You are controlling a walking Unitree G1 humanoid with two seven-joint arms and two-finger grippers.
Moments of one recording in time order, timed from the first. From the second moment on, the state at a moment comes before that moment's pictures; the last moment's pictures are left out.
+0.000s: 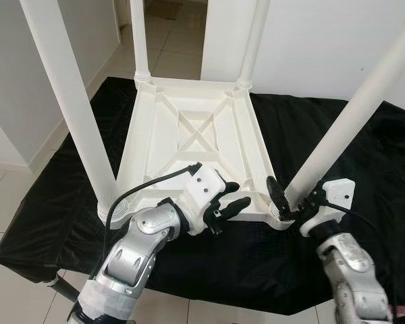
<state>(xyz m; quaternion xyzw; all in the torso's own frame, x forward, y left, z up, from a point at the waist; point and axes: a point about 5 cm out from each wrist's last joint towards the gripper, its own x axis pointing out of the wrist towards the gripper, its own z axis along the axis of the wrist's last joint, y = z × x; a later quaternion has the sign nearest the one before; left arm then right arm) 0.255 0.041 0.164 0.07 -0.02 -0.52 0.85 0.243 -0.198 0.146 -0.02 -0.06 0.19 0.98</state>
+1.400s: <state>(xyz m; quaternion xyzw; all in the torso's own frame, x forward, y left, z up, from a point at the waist) 0.259 0.035 0.168 0.08 -0.03 -0.53 0.84 0.277 -0.207 0.124 -0.04 -0.02 0.22 0.97</state>
